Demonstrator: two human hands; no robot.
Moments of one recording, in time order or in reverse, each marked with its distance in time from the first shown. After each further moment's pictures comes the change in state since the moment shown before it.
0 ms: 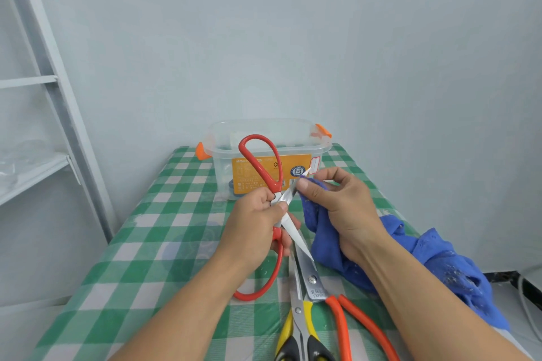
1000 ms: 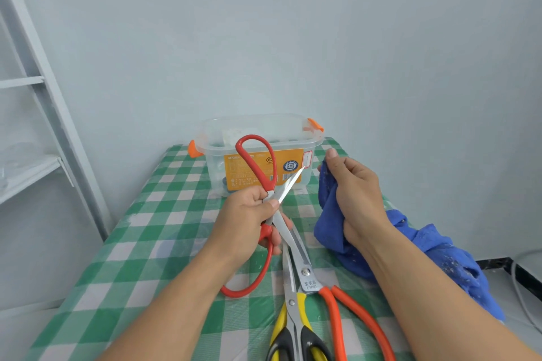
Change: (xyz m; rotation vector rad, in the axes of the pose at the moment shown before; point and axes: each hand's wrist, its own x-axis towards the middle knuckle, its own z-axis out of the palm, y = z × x) left_hand 0.000 0.000 -0.007 0.062 -0.061 -0.037; right_hand 0.007 -0.007 -0.012 0.087 0.207 0.009
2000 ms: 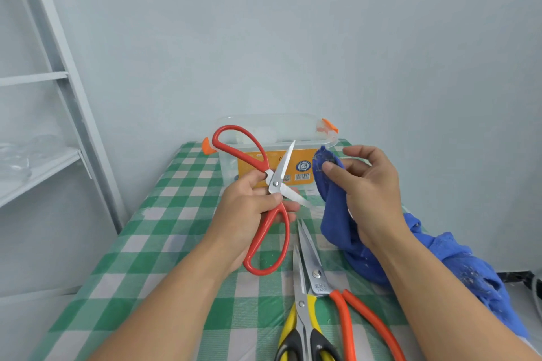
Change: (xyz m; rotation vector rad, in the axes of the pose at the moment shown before) left_hand 0.003 0.006 -0.009 -0.181 0.062 0.035; right_hand -0.006 -0.007 0.001 -0.224 -0.013 -0.174
